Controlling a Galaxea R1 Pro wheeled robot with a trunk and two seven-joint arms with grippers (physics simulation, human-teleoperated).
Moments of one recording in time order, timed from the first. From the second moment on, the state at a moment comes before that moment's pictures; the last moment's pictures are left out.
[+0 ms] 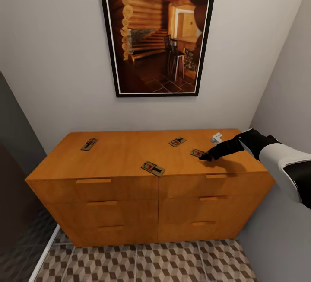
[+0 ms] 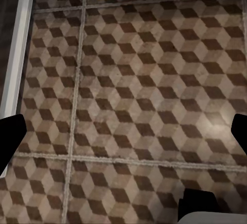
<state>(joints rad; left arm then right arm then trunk) -0.20 0.14 0.05 0.08 -0.01 -0.69 0.07 -1.45 -0.24 0.39 -0.02 0.17 0.30 1.06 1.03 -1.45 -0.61</state>
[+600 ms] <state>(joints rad) -0.20 0.14 0.05 0.08 -0.01 -0.69 0.07 -1.45 -0.24 0.39 -0.02 0.17 0.30 1.06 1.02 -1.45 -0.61</state>
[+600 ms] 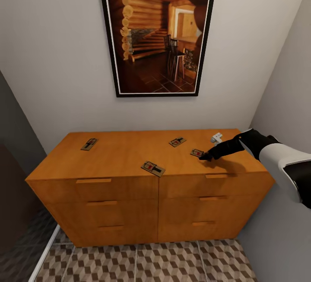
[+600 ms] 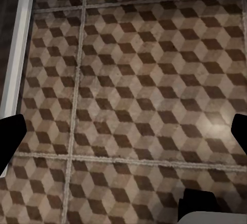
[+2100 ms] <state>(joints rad) -0.20 0.14 0.05 0.08 -0.01 -0.69 0.07 -1.45 -0.24 0.39 -0.03 0.18 0.30 1.07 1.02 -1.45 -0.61</state>
